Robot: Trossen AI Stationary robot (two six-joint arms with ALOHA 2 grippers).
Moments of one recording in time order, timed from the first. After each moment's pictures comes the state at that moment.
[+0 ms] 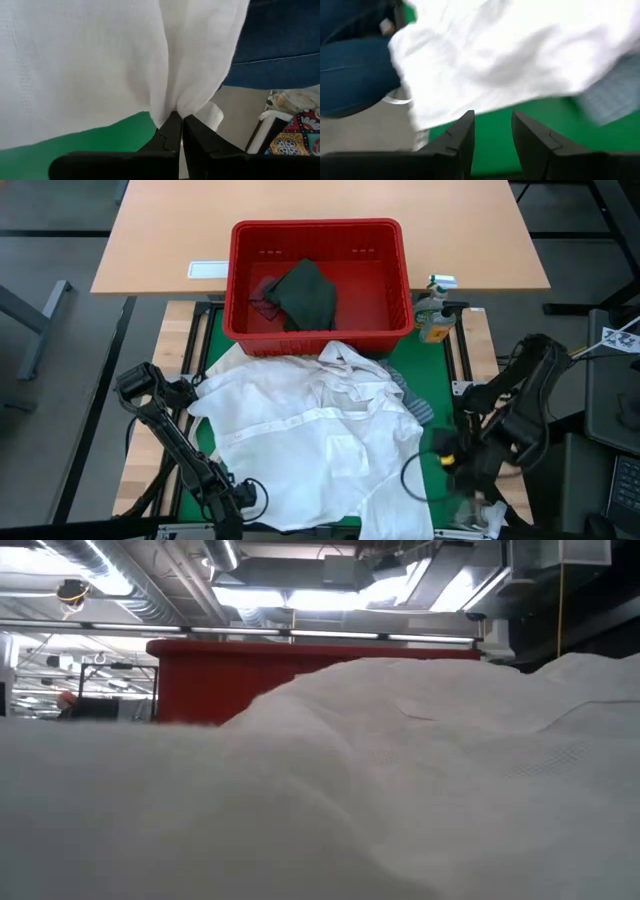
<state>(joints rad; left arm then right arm) -0.93 1.79 1.12 -0.46 0.15 -1.32 0.91 1.32 1.39 -1.31 0.15 1.11</state>
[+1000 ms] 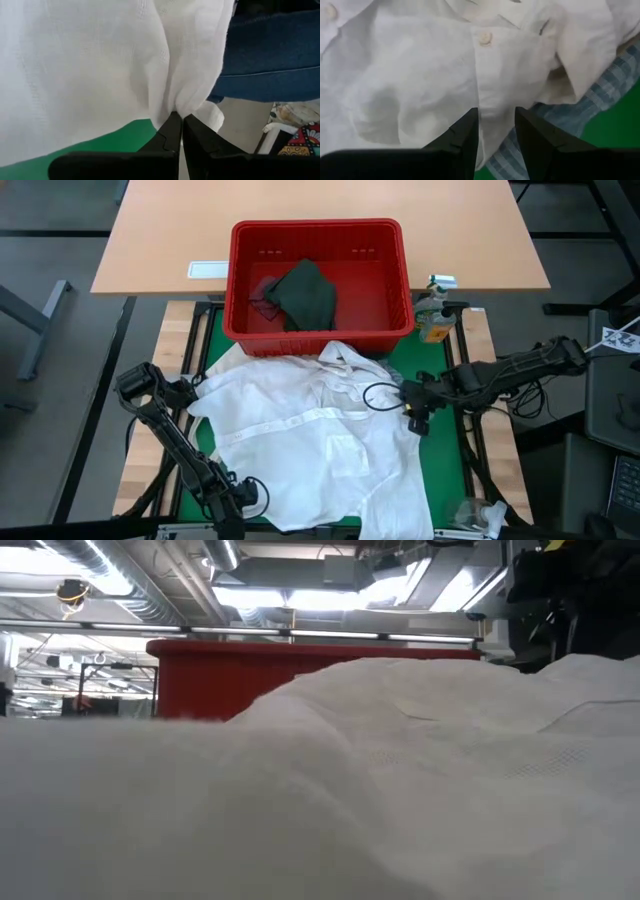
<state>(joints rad) -0.93 1.79 1.12 -0.46 0.09 -1.32 0.26 1.06 0.81 -0.92 0.05 0.51</state>
